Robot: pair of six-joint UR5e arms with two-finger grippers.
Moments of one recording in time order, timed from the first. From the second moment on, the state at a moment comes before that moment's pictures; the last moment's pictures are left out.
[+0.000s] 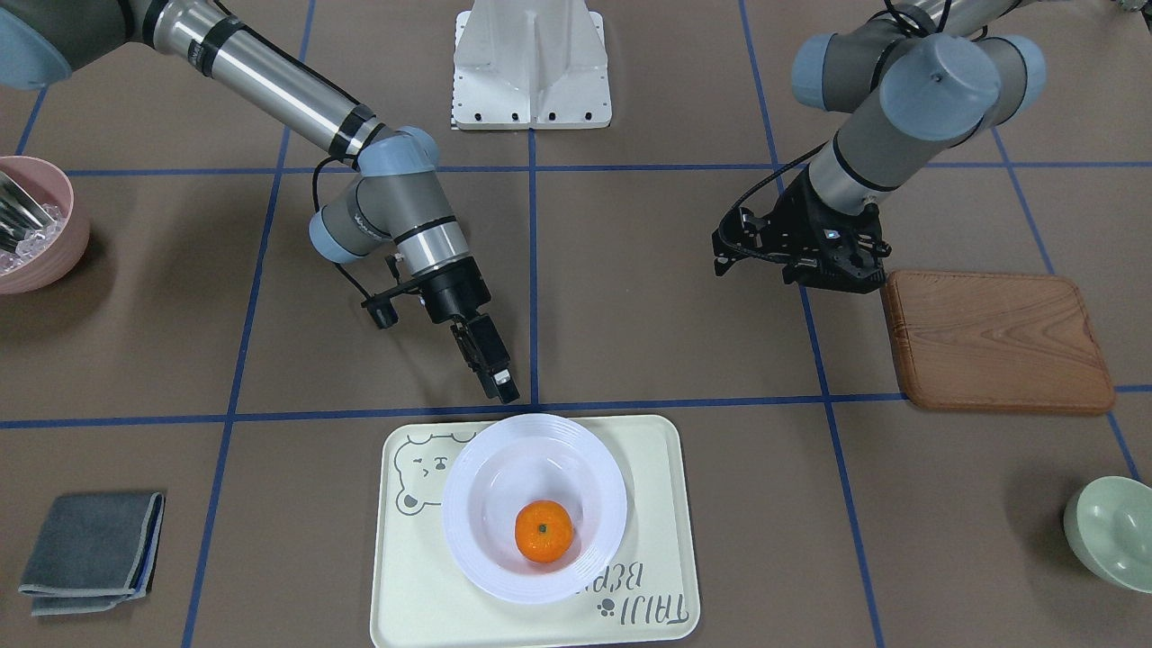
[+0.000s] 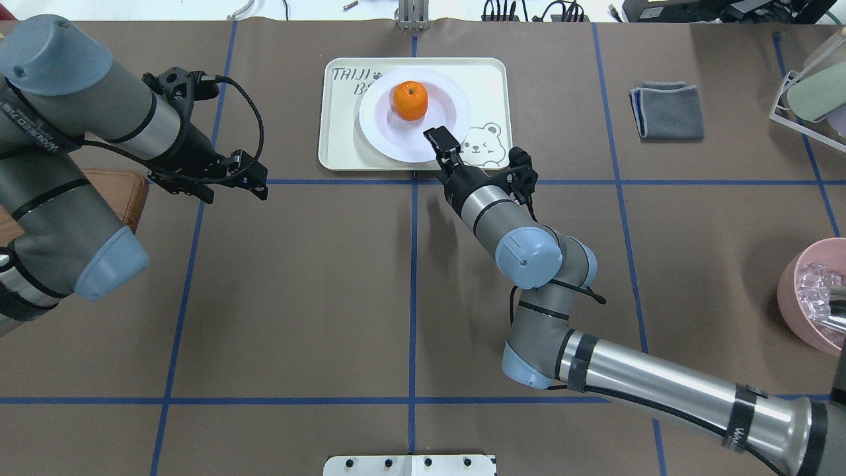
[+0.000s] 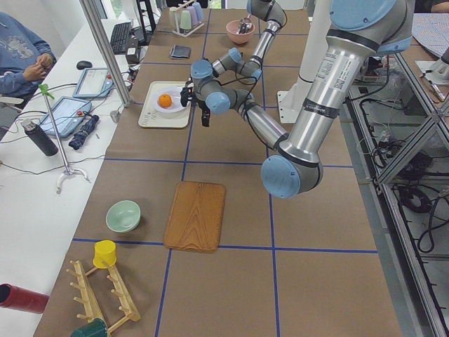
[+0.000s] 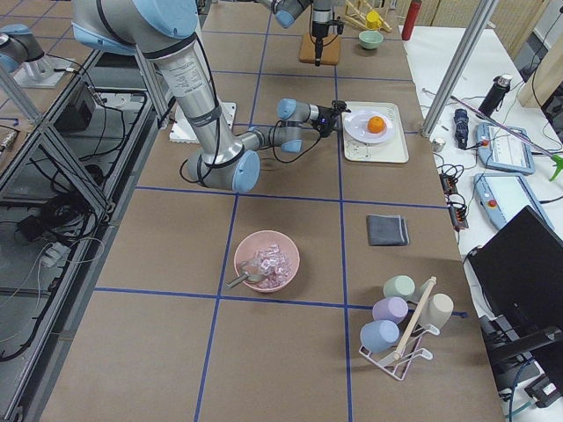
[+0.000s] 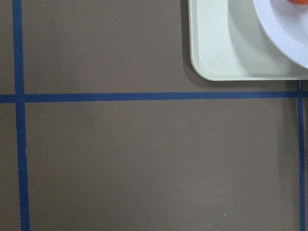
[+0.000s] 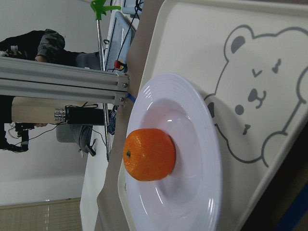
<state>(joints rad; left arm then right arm) -0.84 -1.98 -1.80 -1.76 -2.24 -1.01 0.44 -0.92 1.21 -0.34 1.08 2.20</state>
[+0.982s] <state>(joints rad) -0.87 -1.97 -1.79 -1.76 -2.23 -0.96 0.82 -1.32 1.54 -0.35 1.94 1.70</state>
